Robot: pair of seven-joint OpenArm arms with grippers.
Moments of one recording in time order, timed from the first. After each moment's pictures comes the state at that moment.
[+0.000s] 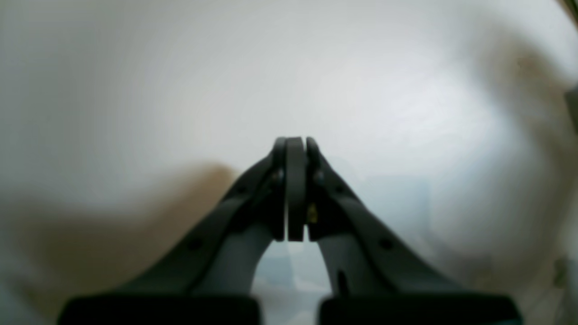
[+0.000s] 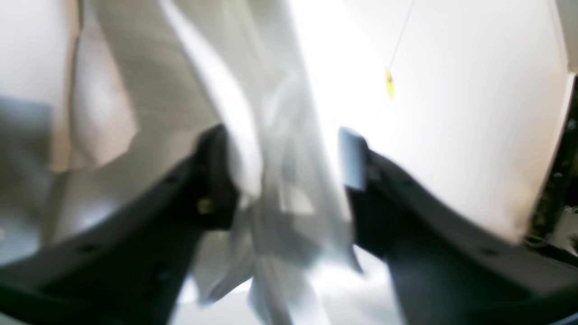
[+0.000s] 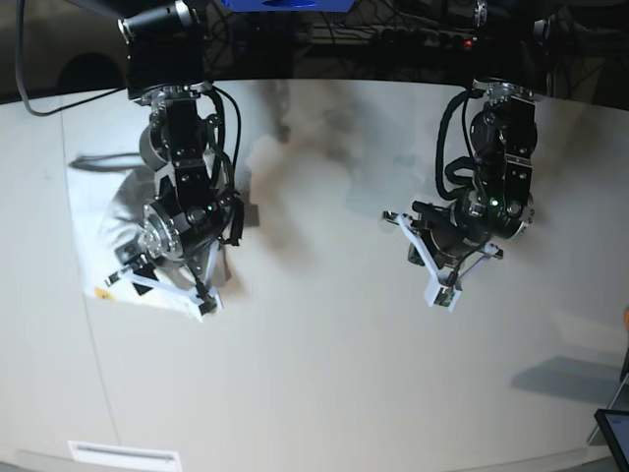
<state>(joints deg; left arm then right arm) -4.8 -20.1 5.9 100.3 -22.3 -8.1 65.0 7.1 -6.4 -9.4 99.9 -34.8 18.7 -75.2</state>
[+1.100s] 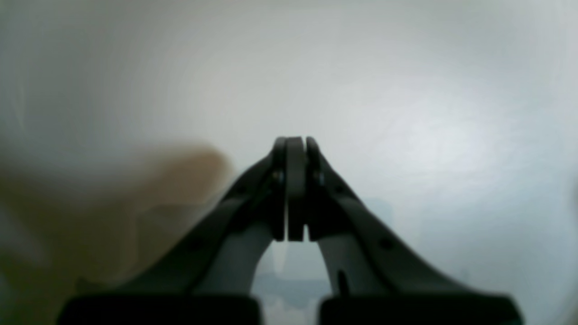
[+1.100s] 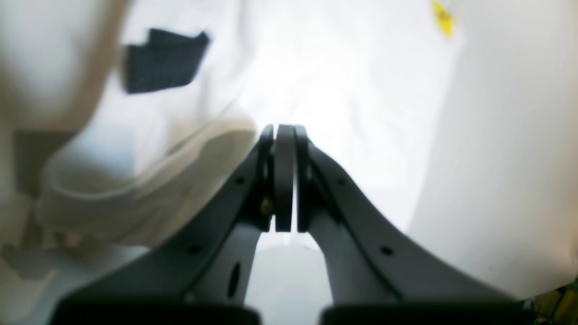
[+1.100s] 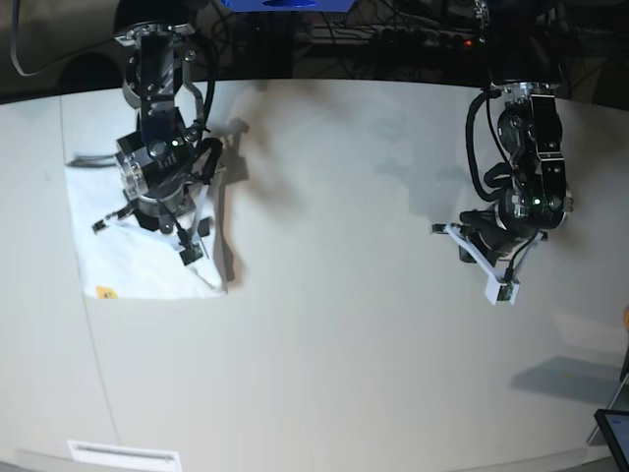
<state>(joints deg) -2.6 -19.9 -7.8 97.8 -22.2 -8.1 64.7 -6.2 -4.7 -5.4 111.7 -27.1 21.9 -70.3</state>
